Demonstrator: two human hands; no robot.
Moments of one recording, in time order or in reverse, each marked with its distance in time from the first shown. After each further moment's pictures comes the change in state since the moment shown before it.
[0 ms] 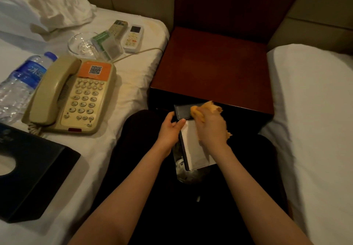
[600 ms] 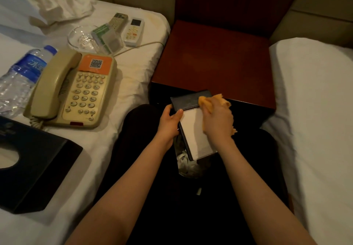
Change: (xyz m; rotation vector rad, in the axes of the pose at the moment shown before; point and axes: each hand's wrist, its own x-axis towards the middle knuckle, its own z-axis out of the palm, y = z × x) left_hand 0.004 0.002 -0.001 -0.131 0.050 -0.048; right_hand 0.002 0.002 -0.005 0.055 0.084 0.117
